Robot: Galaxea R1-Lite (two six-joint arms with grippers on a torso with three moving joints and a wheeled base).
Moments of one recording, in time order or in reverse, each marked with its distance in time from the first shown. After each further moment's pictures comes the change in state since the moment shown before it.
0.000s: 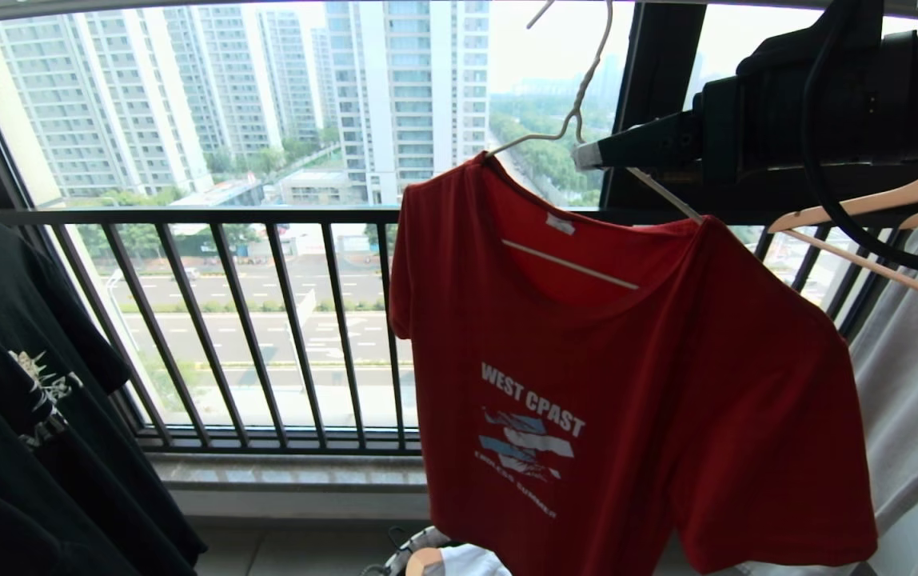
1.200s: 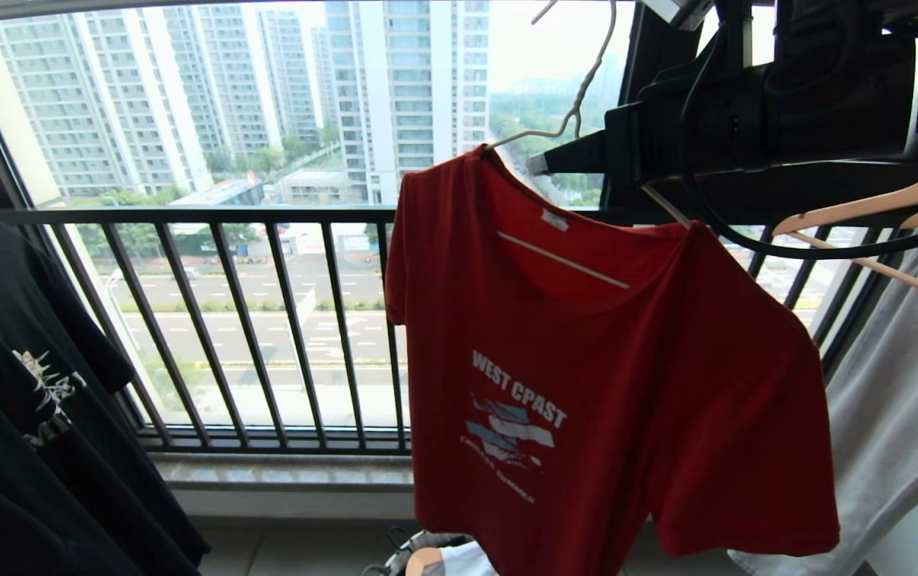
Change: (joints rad) left arm 0.000 0.000 0.000 0.001 0.000 0.000; right arm 0.008 0.180 -0.159 -0.003 0.007 0.000
